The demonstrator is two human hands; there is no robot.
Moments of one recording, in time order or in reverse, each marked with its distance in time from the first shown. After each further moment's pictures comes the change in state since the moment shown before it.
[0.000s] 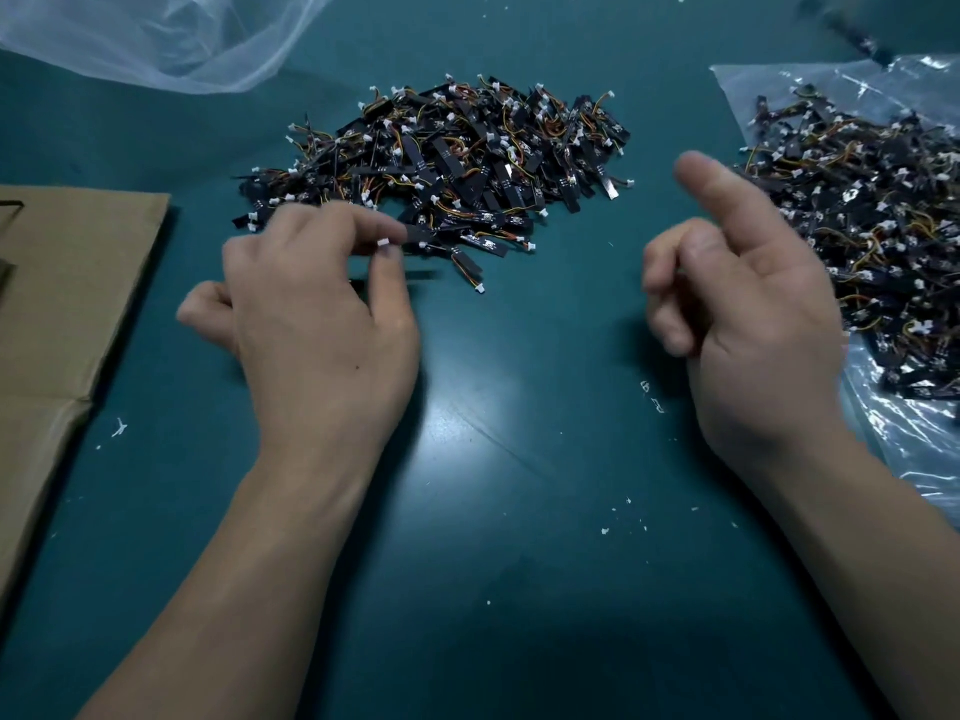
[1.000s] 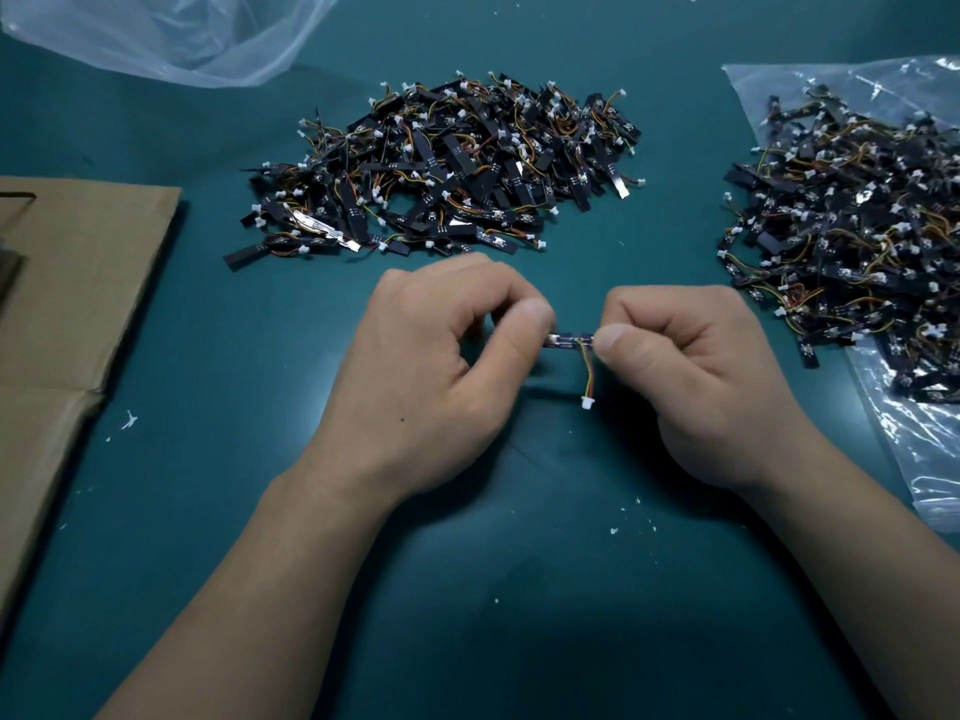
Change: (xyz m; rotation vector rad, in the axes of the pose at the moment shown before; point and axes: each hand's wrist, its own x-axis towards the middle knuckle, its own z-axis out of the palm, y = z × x) left_hand -0.013 0.015 -0.002 -0.502 -0.364 0.384; right_hand -0.012 -0.002 0.006 -0.486 -0.368 -0.087
